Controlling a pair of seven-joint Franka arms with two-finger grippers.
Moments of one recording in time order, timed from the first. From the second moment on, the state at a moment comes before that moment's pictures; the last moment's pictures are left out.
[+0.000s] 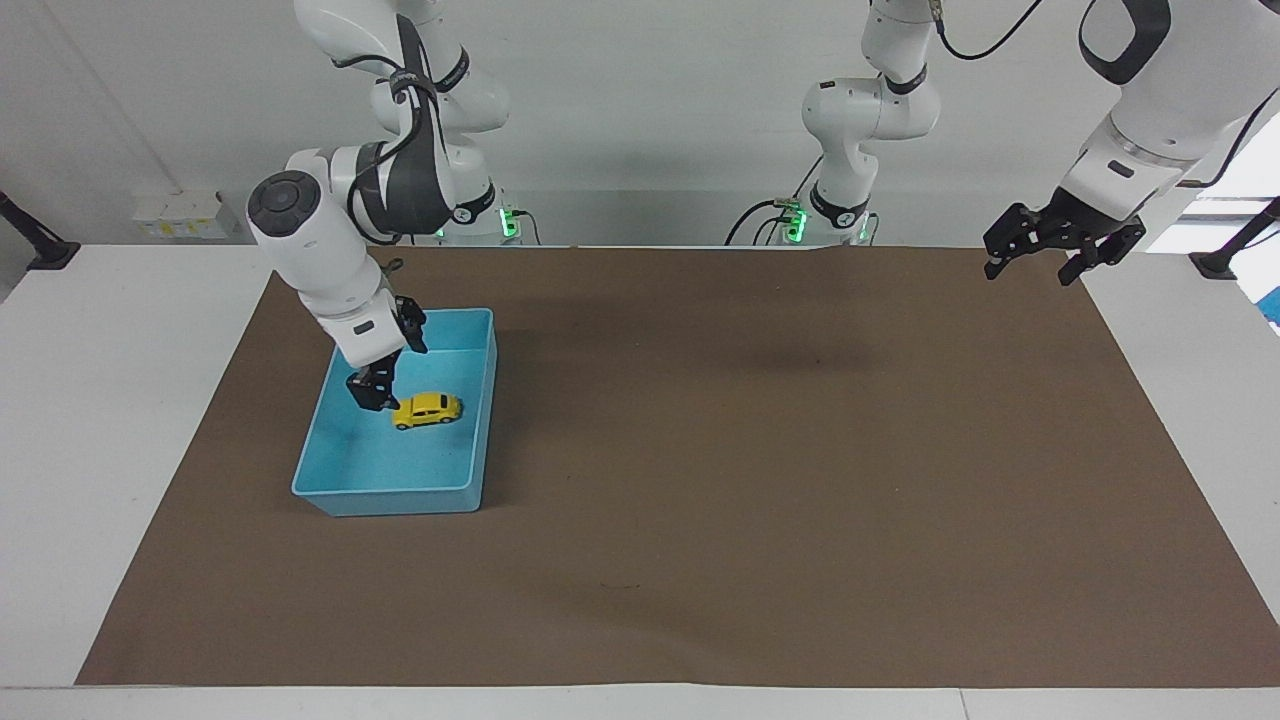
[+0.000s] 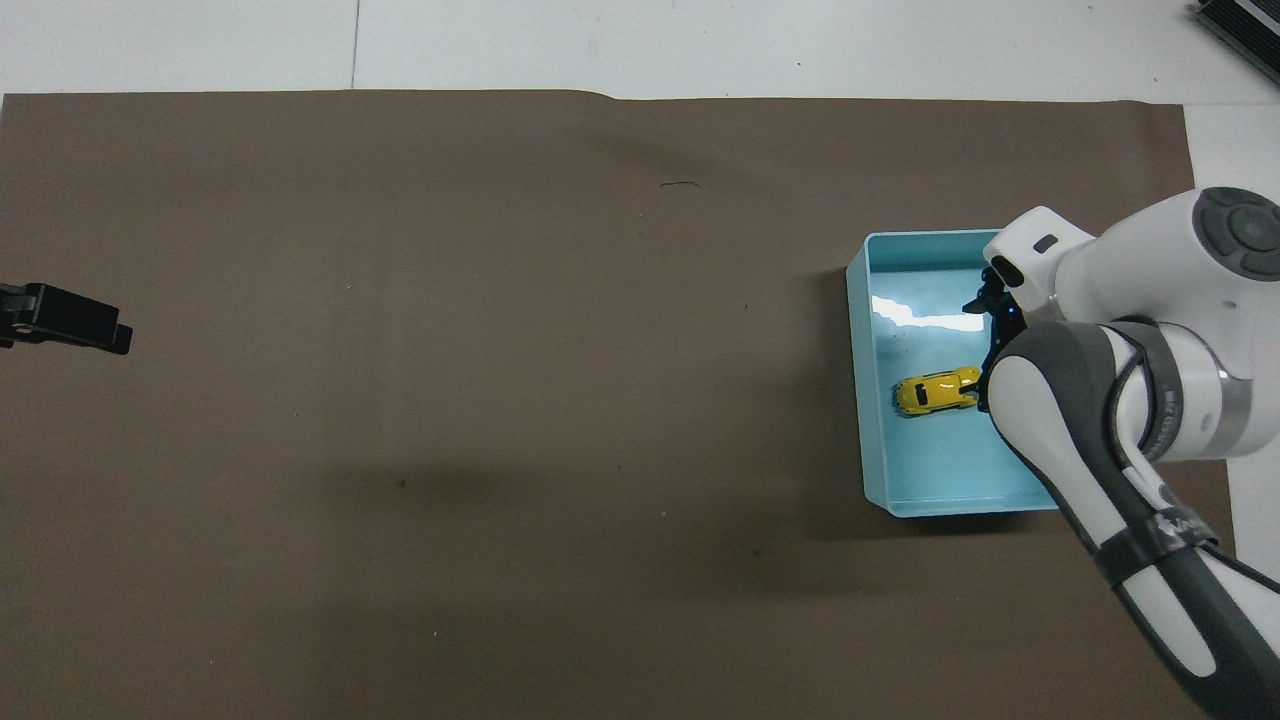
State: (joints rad) left arm -0.08 0.02 0.08 -1.53 -0.04 1.50 0.13; right arm 0.05 0.13 -0.01 -1.84 0.04 1.91 -1.23
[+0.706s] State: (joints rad) left arm -0.08 0.02 0.08 -1.53 -0.04 1.50 0.13; right arm 0.09 -0.02 -0.03 -1.79 0.04 1.73 -0.53
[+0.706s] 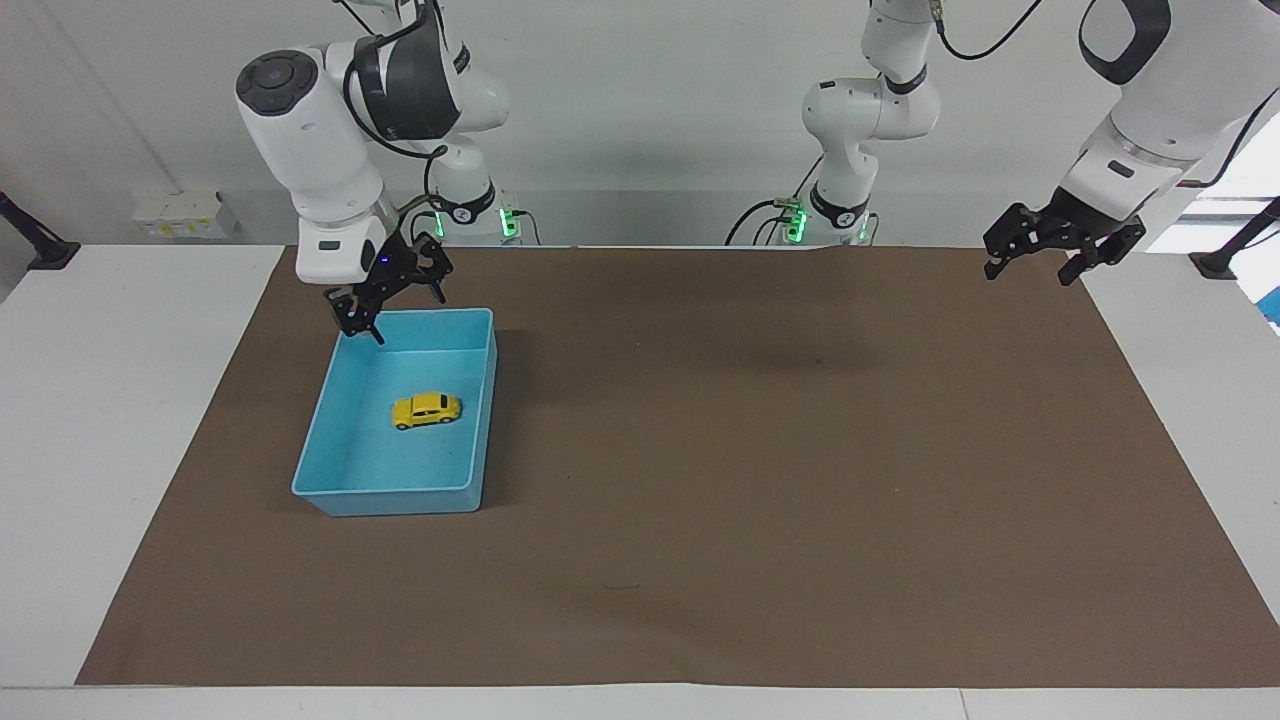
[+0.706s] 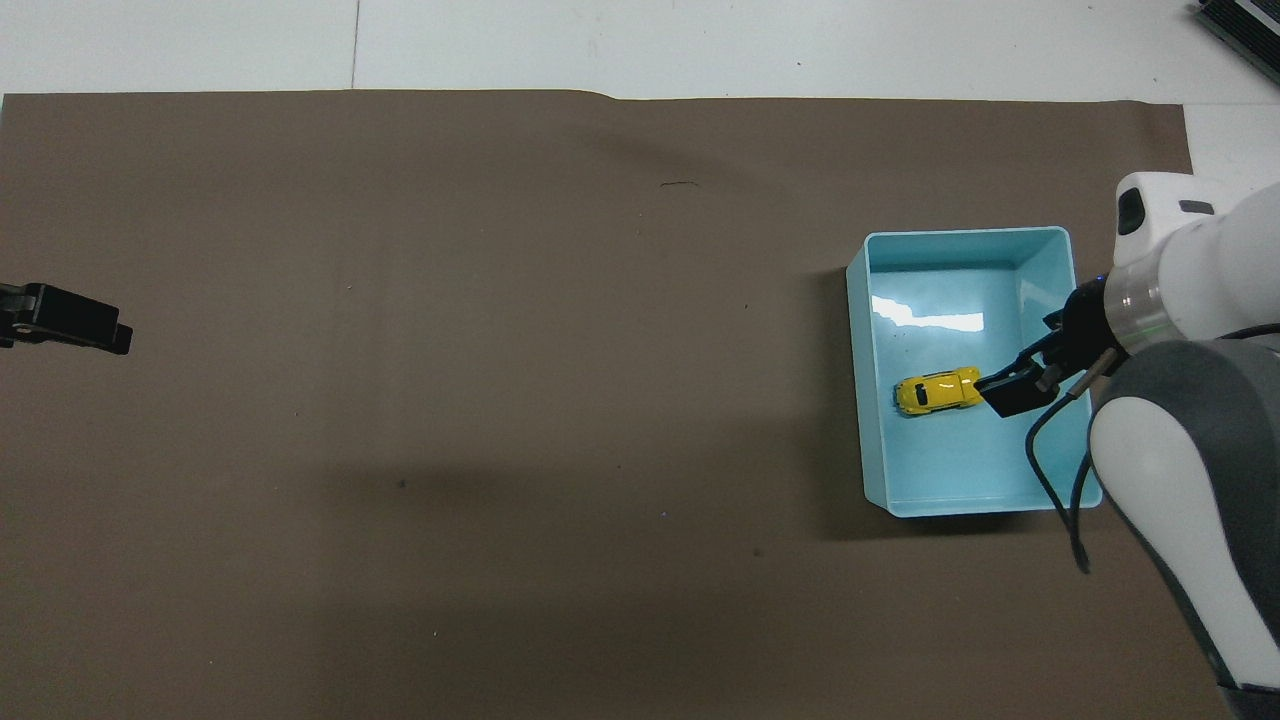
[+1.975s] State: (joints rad) left arm -0.08 0.02 0.08 -1.53 -0.04 1.50 0.13; right arm 0.03 -0.02 -0.03 -1.69 0.04 1.67 0.00
